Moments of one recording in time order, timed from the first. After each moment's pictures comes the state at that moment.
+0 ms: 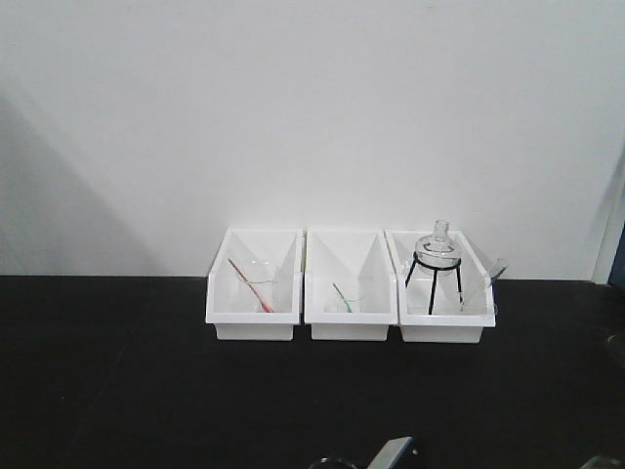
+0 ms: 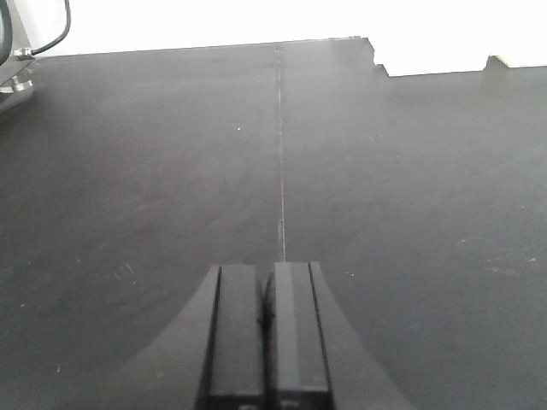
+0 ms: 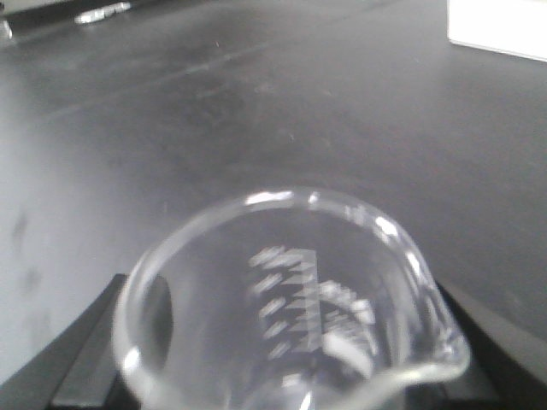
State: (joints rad) left arm -0.05 -0.02 0.03 0.18 0.36 -0.18; right arm 0.37 2.17 -0.75 -0.69 -1.14 0.35
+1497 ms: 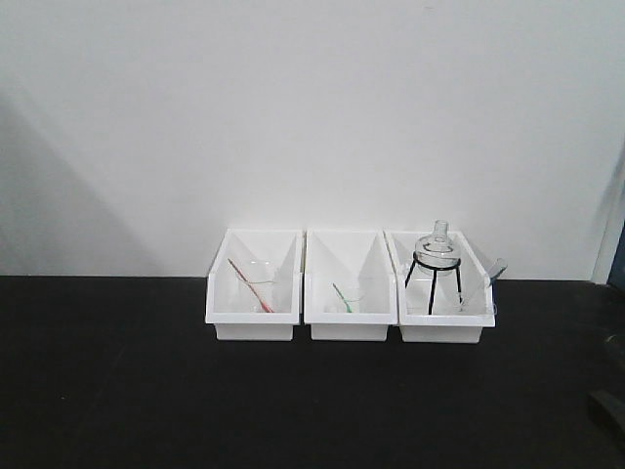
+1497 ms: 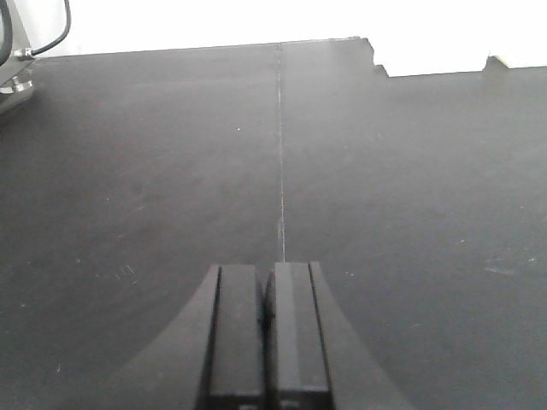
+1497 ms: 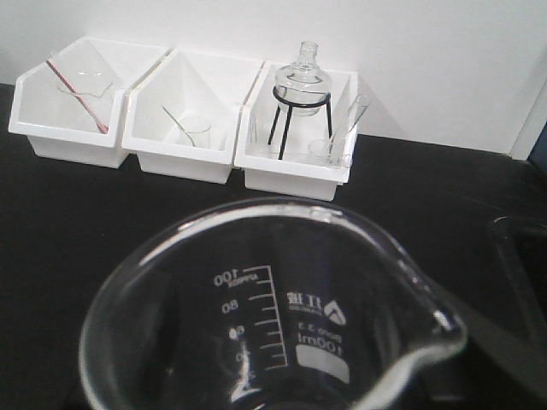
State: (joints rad) left arm -0.05 -0.02 0.03 0.18 0.36 -0.18; right arm 0.28 0.70 -0.59 -0.50 0.34 0.46
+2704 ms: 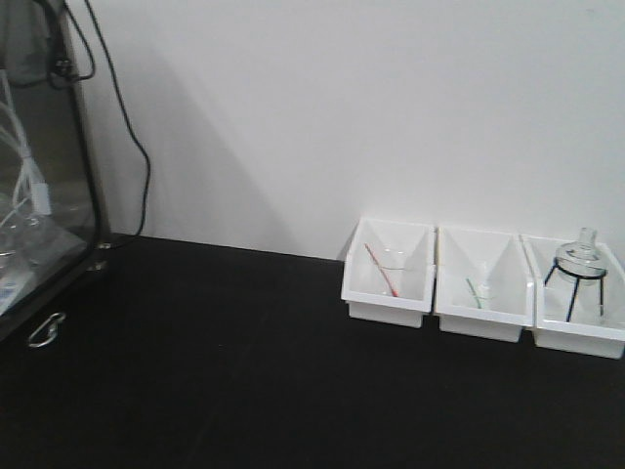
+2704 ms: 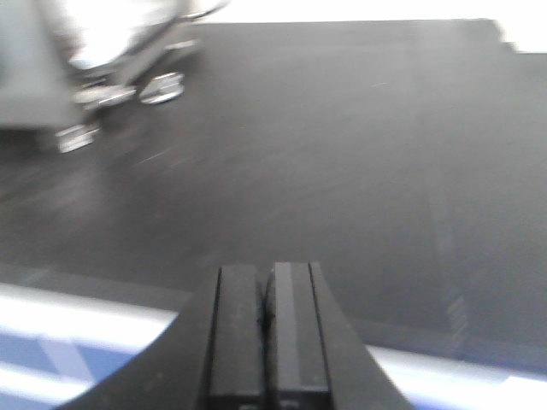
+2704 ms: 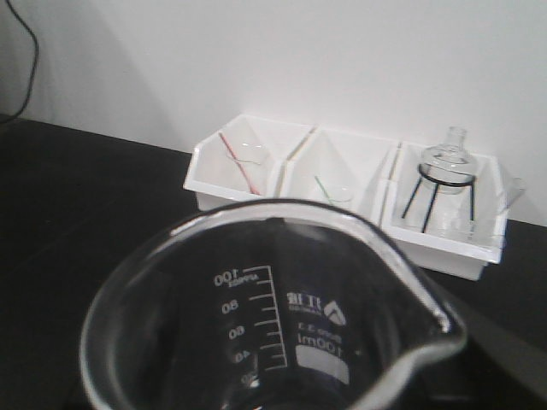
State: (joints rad) left arm -0.05 -0.02 0.03 0.18 0.36 -0.18; right arm 0.28 0.48 -0.55 -0.49 0.37 0.46
